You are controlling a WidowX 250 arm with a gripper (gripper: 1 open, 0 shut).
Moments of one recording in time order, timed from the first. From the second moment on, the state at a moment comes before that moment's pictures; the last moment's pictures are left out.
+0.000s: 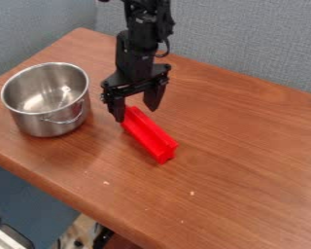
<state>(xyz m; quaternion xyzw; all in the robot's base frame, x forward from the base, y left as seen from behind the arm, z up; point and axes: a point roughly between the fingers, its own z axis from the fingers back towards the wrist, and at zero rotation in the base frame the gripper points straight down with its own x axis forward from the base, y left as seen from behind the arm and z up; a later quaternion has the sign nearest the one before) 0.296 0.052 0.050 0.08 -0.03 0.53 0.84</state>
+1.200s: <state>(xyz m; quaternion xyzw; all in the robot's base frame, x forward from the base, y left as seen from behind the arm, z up) 0.293 0.046 0.030 0.10 -0.01 0.53 0.84</state>
